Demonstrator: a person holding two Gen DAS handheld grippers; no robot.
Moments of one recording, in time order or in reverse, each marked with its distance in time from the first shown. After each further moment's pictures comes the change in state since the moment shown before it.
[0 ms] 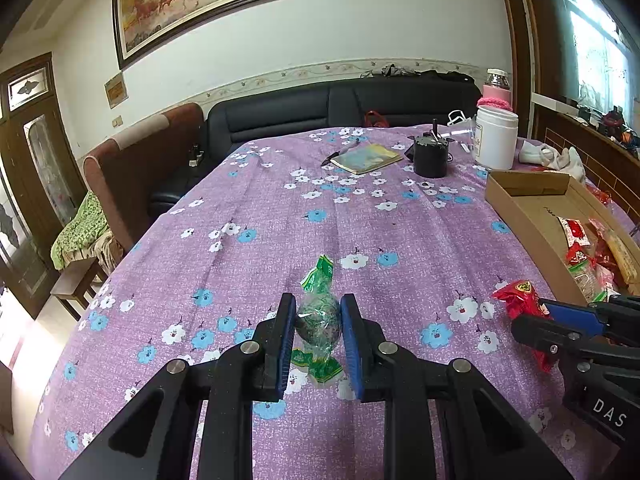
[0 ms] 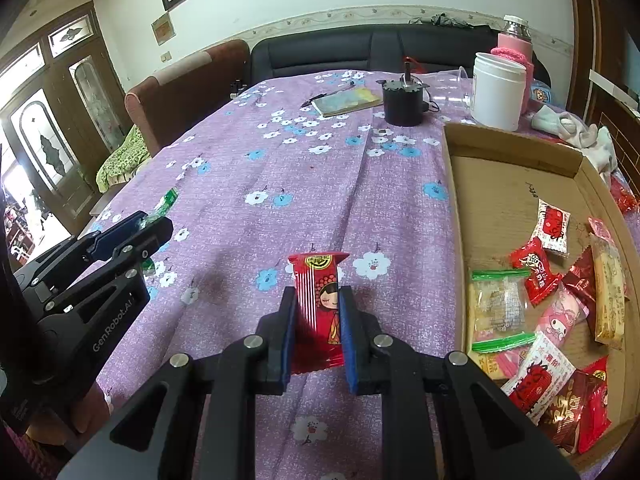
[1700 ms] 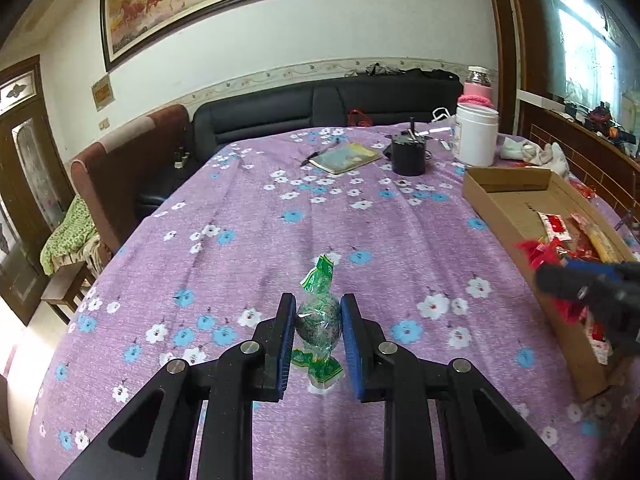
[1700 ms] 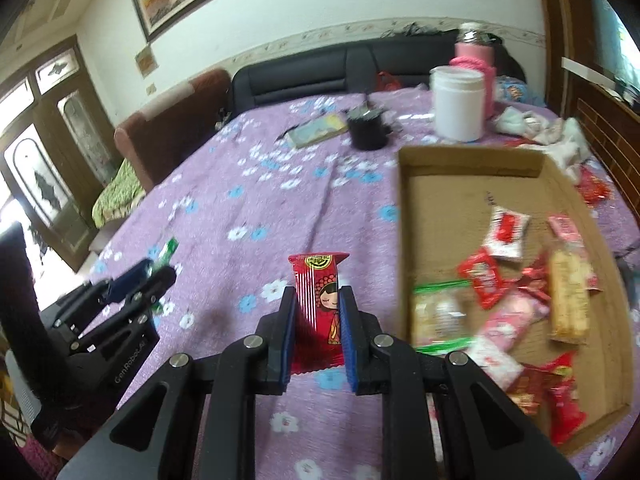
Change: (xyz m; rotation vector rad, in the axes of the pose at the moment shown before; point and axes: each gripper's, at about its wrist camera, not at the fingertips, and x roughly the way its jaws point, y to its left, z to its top) left arm -0.009 -0.014 0.002 0.020 0.010 -0.058; right arm -0.043 -0.038 0.007 0.109 -0.093 -0.018
